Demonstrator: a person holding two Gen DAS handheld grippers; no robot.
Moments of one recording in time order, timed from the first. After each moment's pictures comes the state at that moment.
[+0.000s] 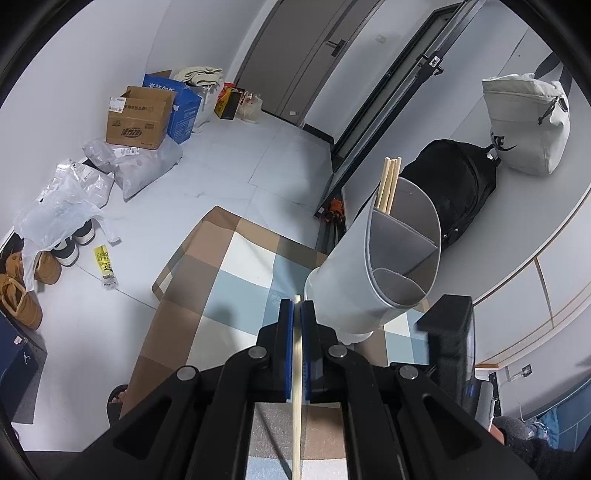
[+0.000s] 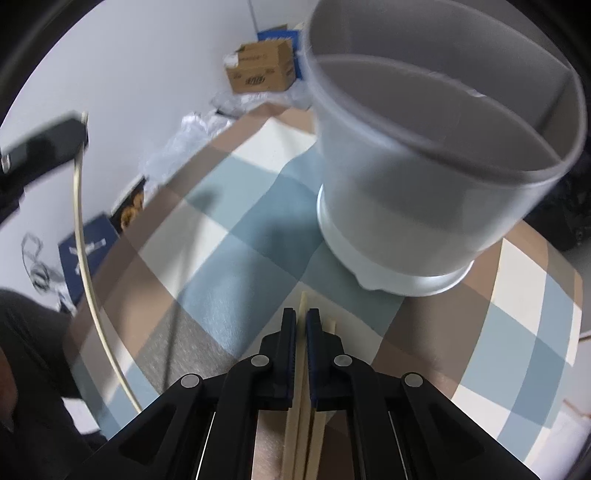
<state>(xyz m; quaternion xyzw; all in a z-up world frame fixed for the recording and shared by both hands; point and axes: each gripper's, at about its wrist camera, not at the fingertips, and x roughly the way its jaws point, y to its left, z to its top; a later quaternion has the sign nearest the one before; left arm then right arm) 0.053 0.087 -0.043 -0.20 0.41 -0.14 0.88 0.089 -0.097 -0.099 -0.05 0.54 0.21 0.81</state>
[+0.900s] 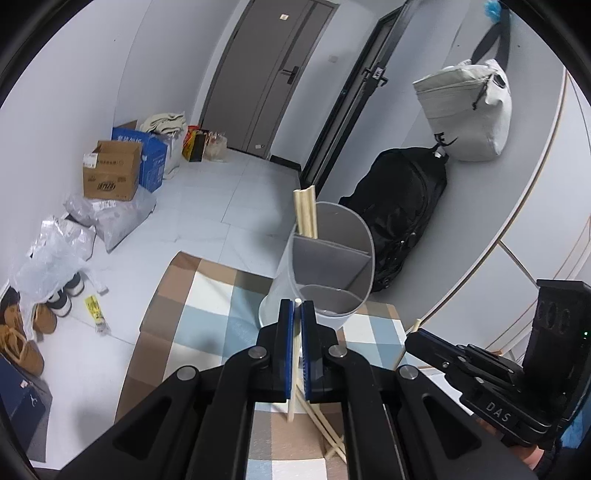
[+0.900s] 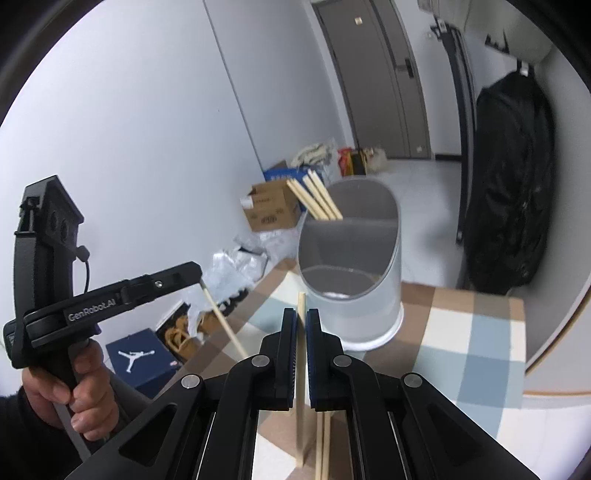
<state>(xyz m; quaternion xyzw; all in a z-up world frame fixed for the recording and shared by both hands) 0.022 0.052 0.003 -0.15 0.34 -0.19 0.91 0.006 -0.168 0.019 0.07 0.32 0.23 0.92</state>
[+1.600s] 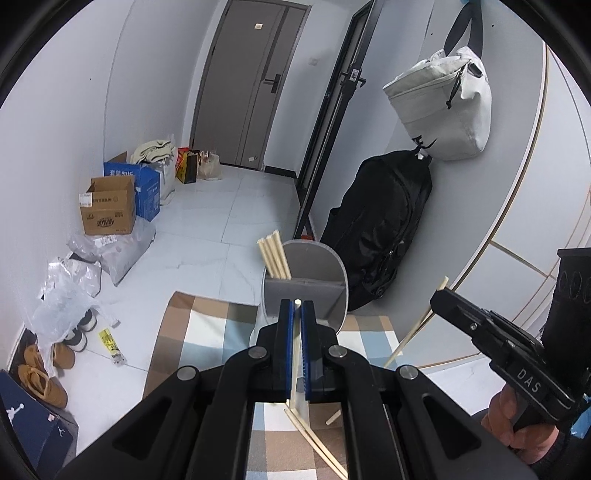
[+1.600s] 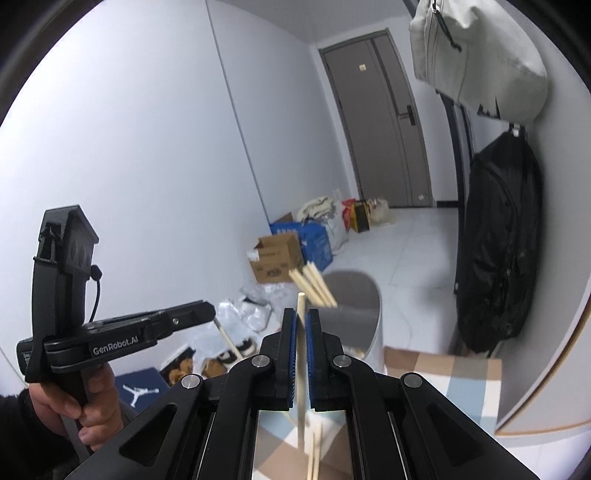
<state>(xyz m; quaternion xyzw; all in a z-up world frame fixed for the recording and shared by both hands) 0.024 0.025 0.055 -0.09 0.32 -0.18 0.92 0.005 -0.196 0.087 0.09 0.23 0.24 0.94</state>
